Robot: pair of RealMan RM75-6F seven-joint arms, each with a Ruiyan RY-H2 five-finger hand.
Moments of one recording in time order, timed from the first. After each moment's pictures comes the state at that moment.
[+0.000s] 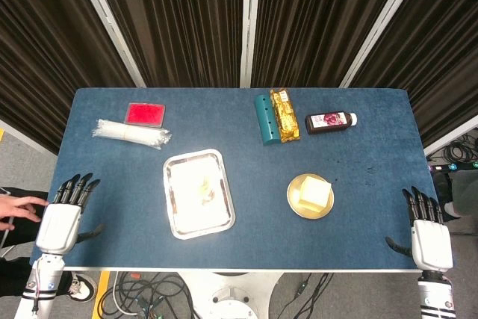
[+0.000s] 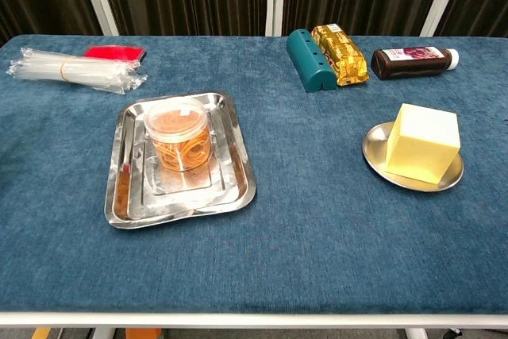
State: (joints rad) left arm -0.12 -1.34 -0.02 -1.57 1.57 1.51 0.16; right arm 0.01 -1.33 0.07 -1.57 -1.43 1.51 -0.13
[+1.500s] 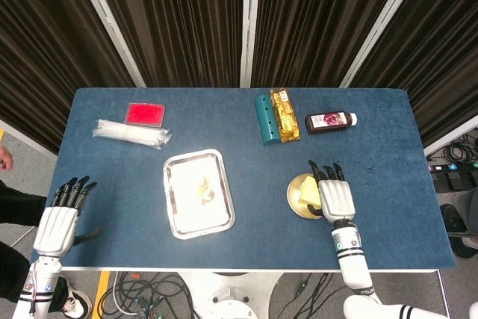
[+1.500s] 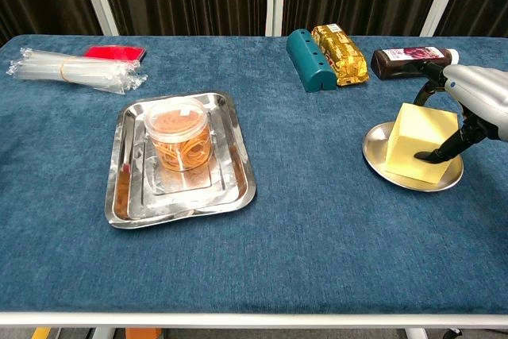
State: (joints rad) left arm -0.11 -1.36 -0.01 -1.51 1.56 1.51 0.10; right arm 0.39 -1.63 0.22 -1.64 -1.09 1.23 -0.61
